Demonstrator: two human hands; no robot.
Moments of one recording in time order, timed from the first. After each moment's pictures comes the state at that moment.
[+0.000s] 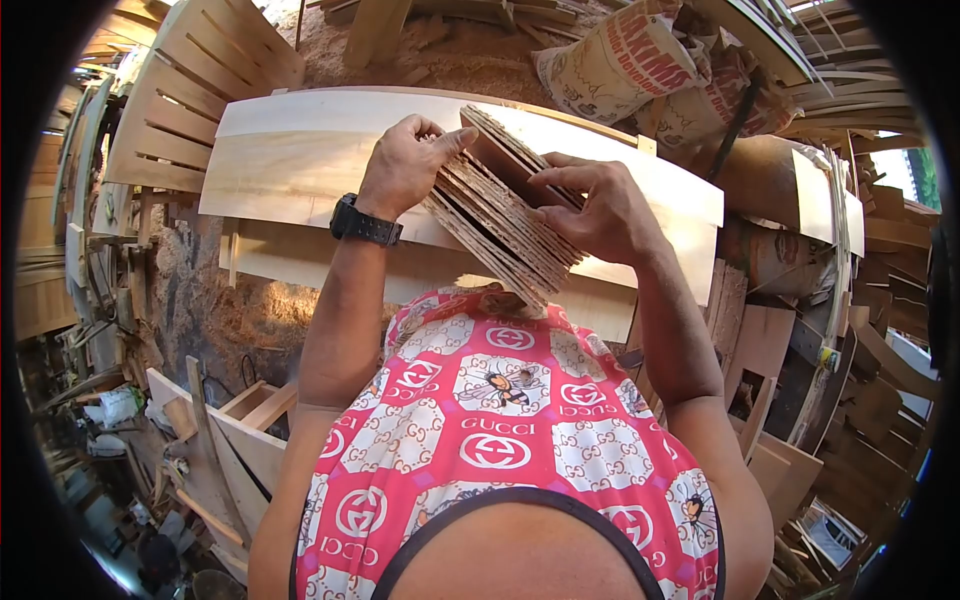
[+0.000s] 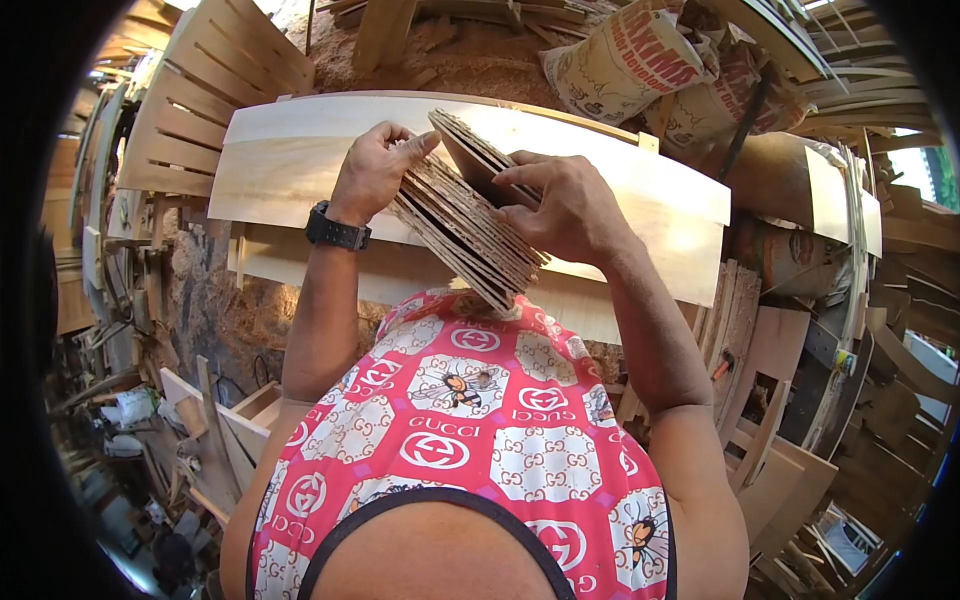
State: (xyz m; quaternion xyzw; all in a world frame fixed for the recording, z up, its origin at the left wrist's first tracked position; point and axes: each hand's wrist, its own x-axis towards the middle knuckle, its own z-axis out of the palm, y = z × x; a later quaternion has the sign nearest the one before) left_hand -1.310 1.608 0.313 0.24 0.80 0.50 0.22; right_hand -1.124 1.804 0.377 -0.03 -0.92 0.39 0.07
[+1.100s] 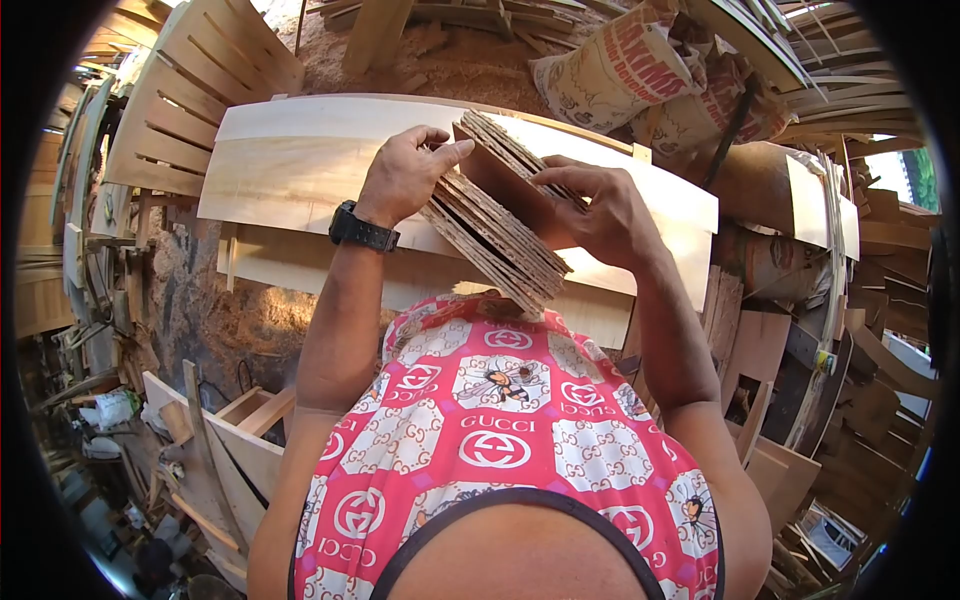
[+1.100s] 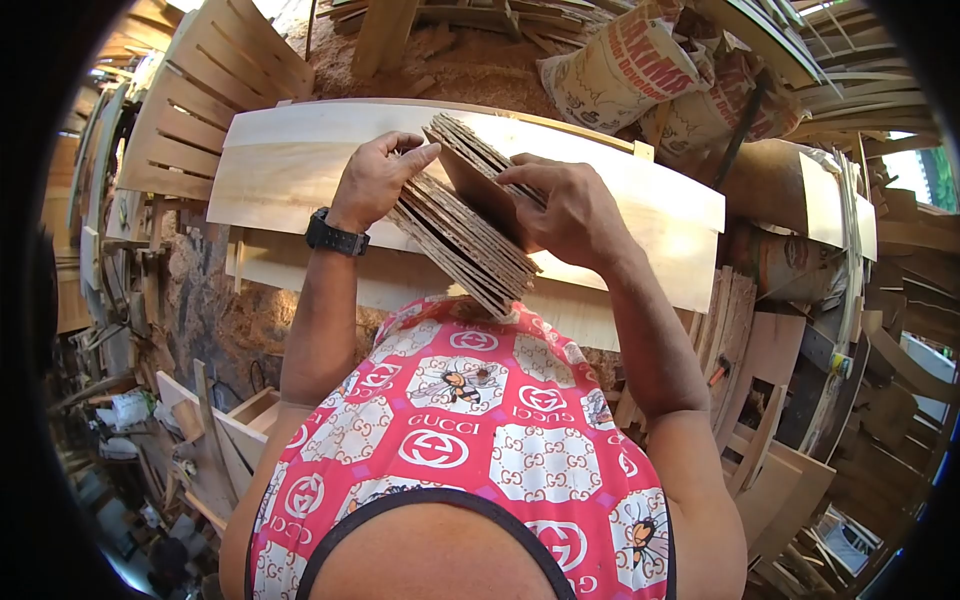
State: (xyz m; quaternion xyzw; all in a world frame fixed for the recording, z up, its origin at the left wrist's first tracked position) left_hand -1.305 1.605 0.321 0.26 0.81 0.48 0.23; right_hand -1.122 1.808 0.371 -0.02 -0.91 0.39 0.13
